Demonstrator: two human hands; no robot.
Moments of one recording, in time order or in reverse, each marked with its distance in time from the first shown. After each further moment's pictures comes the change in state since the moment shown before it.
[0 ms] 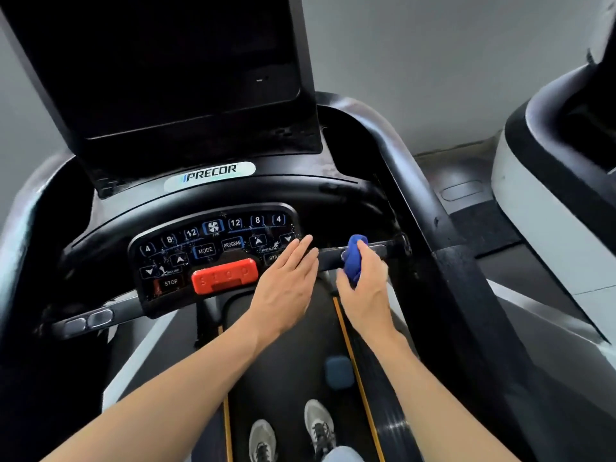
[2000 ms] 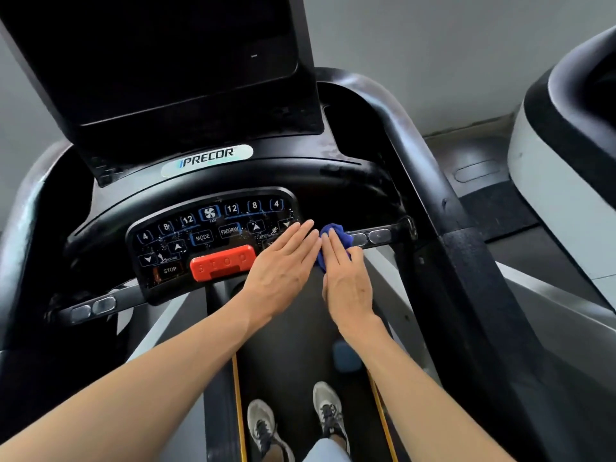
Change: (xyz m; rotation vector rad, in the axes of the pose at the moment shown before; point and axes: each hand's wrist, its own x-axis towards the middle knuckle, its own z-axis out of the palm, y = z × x) left_hand 0.003 -0.008 -0.016 0.071 -0.071 0.082; right_hand -0.006 0.015 0.045 -0.521 -0.098 -0.209
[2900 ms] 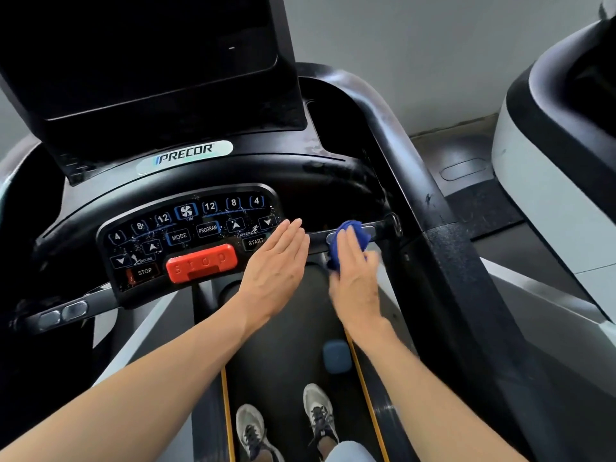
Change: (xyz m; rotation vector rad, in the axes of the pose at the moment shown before) left_hand 0.017 0.020 0.022 -0.017 0.114 -0.073; right_hand -0.006 0.033 -0.013 0.185 0.014 0.085
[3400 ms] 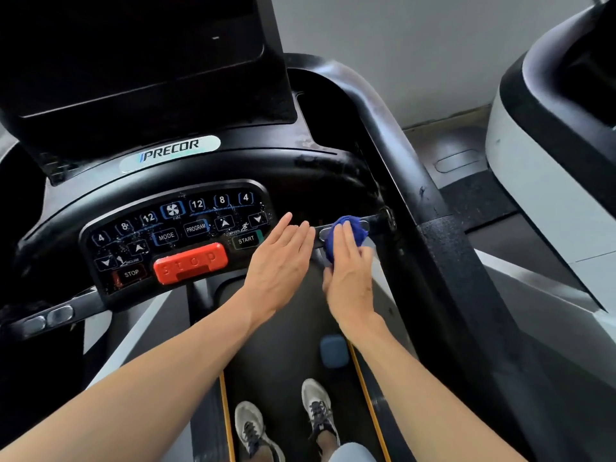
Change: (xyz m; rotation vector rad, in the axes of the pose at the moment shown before) left_hand 0.018 0.013 0.002 -0.011 -0.076 -0.018; right_hand 0.002 -0.001 -0.003 0.012 0.021 0.105
